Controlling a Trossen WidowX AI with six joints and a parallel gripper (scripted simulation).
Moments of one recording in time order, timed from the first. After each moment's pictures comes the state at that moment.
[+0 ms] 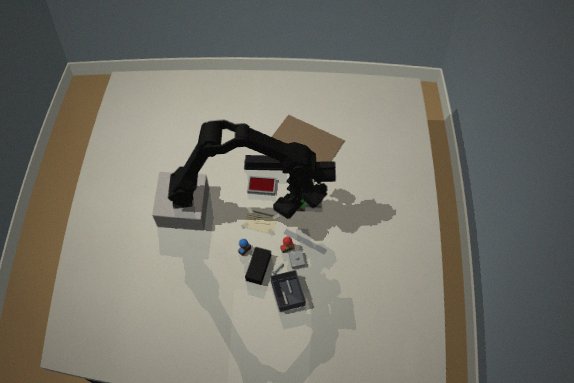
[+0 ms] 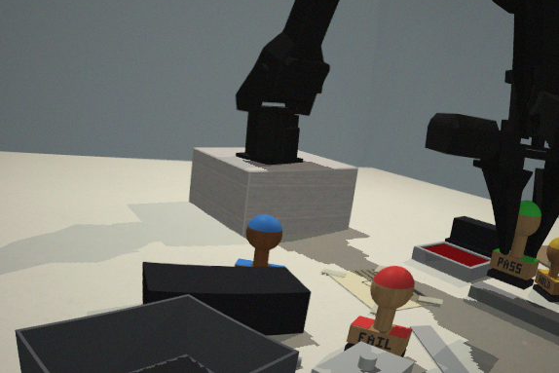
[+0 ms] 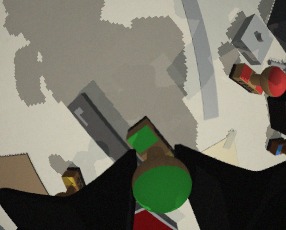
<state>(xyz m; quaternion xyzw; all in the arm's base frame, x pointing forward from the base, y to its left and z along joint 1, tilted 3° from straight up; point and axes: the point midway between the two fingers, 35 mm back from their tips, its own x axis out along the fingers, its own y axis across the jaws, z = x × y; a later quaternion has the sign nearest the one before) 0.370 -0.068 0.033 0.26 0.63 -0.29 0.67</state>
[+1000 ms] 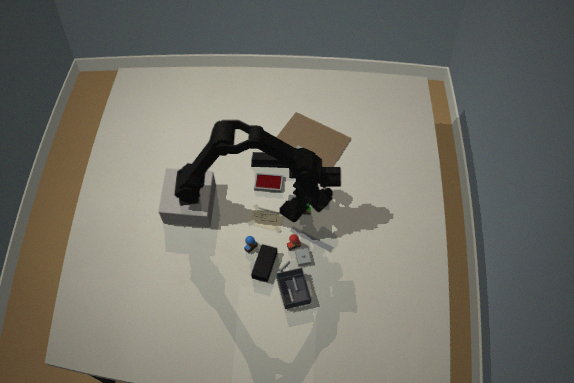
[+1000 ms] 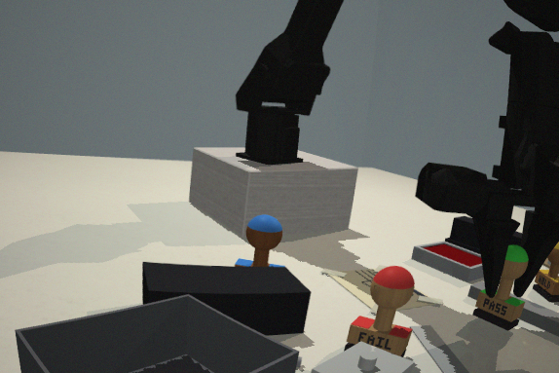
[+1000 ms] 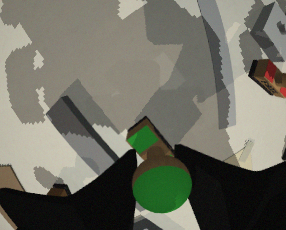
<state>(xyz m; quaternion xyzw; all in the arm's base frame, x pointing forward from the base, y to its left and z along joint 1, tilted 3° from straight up) 0.368 -0.069 -0.006 0.26 0.63 -0.29 0.67</state>
